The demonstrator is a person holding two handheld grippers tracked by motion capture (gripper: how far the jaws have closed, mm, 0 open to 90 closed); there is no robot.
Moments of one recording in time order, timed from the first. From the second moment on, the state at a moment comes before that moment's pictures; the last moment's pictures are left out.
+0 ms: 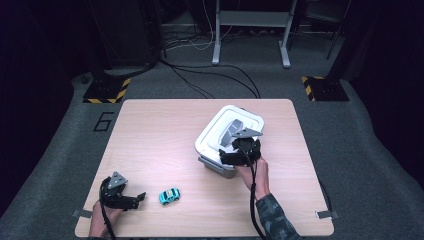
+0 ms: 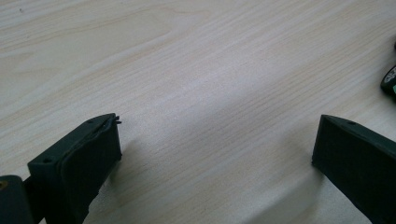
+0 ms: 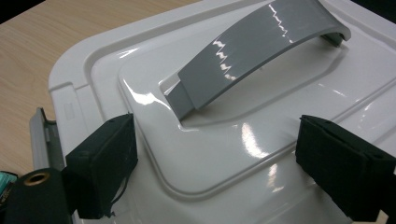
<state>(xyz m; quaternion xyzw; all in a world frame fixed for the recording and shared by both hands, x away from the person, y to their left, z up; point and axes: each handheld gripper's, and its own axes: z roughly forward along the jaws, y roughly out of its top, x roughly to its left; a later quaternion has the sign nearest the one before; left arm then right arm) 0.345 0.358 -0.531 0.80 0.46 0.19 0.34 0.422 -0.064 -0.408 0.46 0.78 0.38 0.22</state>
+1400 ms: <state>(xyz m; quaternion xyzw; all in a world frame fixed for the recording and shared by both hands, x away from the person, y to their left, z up) 0.345 0.358 -0.531 0.80 0.45 0.19 0.34 0.406 -0.023 -0.409 0.46 0.77 0.38 0.22</state>
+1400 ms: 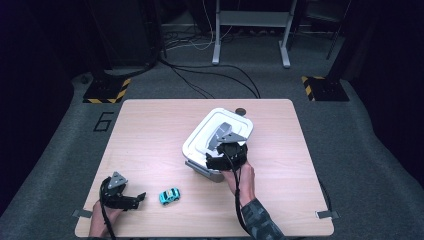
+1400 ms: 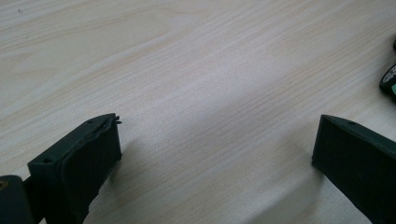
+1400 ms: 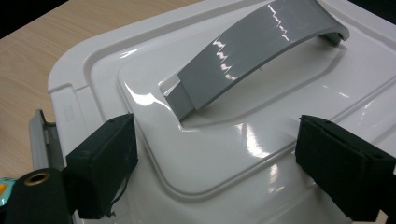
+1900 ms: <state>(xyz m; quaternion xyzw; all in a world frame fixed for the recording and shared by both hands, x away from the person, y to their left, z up) 0.345 0.358 -0.531 0.80 0.45 0.19 0.34 0.401 -0.012 -0.410 0.45 0.77 0.38 0.22</state>
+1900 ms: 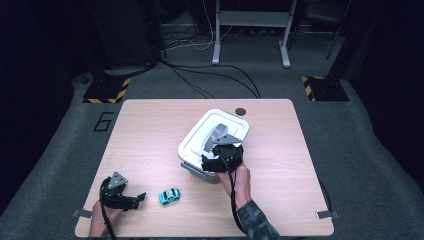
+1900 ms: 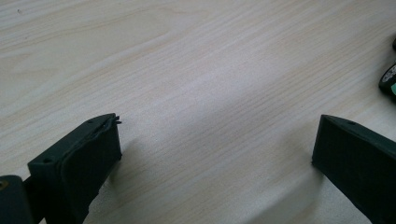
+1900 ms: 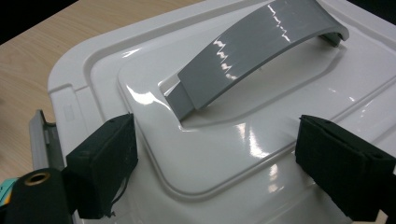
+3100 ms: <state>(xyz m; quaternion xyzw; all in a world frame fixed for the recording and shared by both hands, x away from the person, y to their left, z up) 0.346 0.358 -0.531 0.81 0.45 0.19 0.34 0.370 -0.102 -0.392 0.44 0.75 0.43 0.25</state>
